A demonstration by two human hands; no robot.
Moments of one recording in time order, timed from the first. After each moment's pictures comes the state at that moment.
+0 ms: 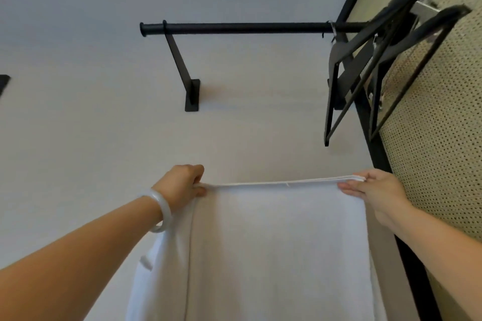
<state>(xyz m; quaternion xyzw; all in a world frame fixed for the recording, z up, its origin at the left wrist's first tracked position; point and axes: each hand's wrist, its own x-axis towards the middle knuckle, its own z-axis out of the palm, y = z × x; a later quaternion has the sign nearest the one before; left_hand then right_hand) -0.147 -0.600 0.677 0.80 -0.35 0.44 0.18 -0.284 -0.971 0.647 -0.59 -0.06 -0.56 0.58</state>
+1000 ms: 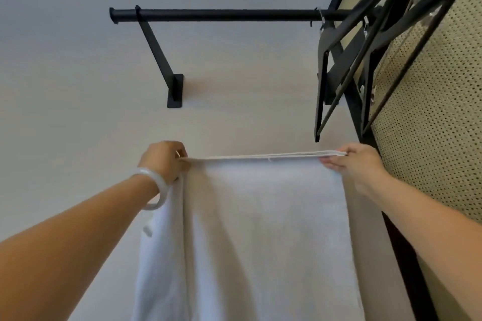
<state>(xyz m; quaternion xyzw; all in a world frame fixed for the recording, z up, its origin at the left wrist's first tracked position) -0.124 -0.627 0.712 0.77 -0.27 0.47 0.35 -0.262 -0.978 0.691 -0.58 -0.11 -0.57 0.58</state>
